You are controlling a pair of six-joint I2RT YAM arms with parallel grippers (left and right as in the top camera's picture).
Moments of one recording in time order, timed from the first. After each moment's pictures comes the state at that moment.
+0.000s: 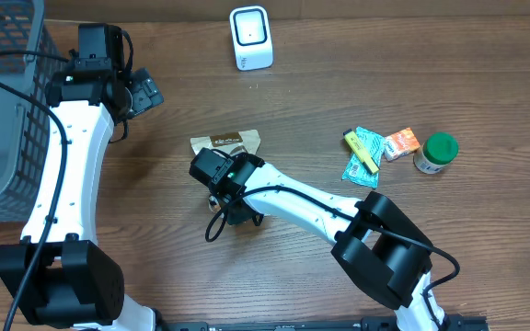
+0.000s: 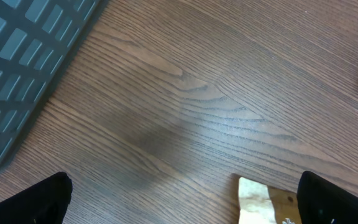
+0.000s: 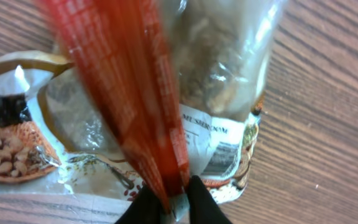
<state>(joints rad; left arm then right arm) 0.03 1.73 1.60 -0.97 -0.19 -0.49 0.94 2.10 1.57 -0.97 0.12 0.51</state>
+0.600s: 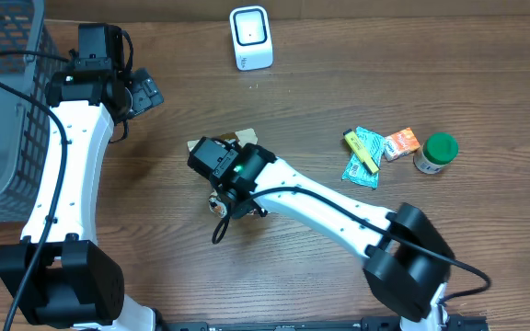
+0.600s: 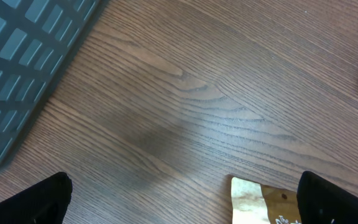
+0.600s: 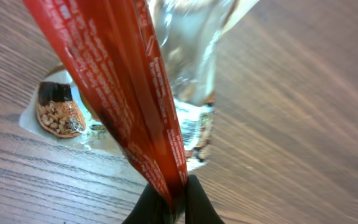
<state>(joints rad) 0.03 1.73 1.60 -0.97 -0.19 -0.49 0.94 1.98 1.64 -1.08 0.20 0.38</state>
